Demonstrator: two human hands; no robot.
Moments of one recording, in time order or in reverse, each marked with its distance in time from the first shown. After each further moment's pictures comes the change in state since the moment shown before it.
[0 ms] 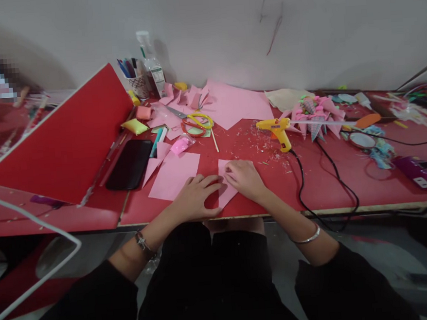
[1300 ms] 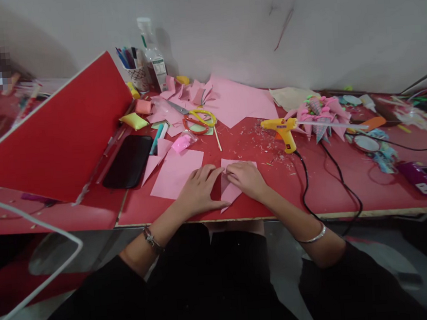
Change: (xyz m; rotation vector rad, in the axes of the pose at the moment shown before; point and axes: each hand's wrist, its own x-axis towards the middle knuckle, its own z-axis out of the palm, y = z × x) left_hand 0.014 -0.006 0.012 0.002 0.178 -0.106; right_hand 0.008 0.001 0.000 -0.051 -0.104 -0.079
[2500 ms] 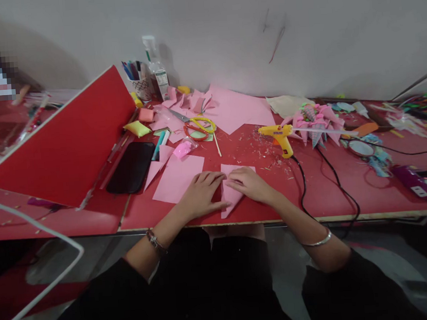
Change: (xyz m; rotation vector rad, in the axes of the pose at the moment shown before) left_hand 0.005 0.000 -0.007 -0.053 -0.089 0.048; right_hand -0.005 0.010 -0.006 0.275 -0.054 -0.165
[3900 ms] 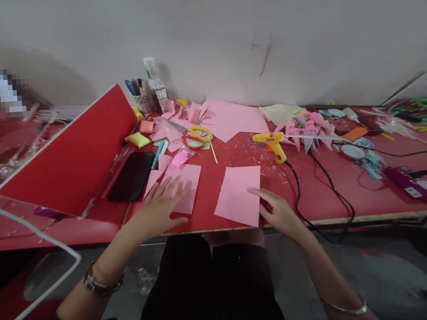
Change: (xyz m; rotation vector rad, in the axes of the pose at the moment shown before) left_hand -0.055 -0.024 -0.045 0.277 -0.163 -0.199; right_hand -0.081 -0.009 -0.001 0.257 0.304 0.275
